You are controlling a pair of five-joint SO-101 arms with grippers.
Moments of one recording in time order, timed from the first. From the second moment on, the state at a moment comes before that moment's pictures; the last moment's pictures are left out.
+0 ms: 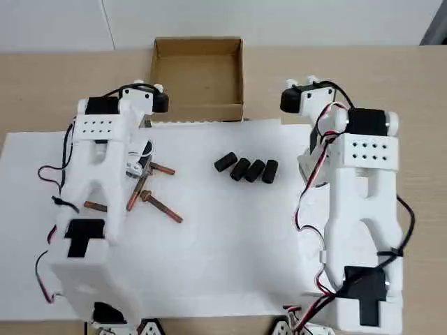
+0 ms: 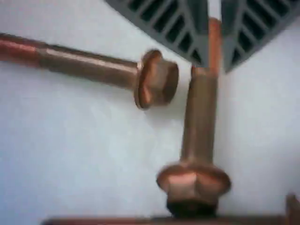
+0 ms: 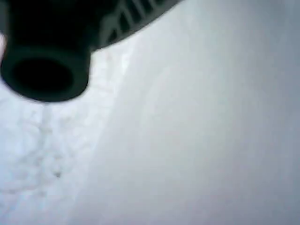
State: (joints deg) left arm -4.1 19.1 -9.6 95.2 -11.1; right arm 1.2 -6.2 -0.4 95.7 23.0
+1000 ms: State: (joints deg) left arm -4.0 25.6 -12.2 92.6 -16.3; right arm 1.7 -6.2 -0.4 94.2 20.4
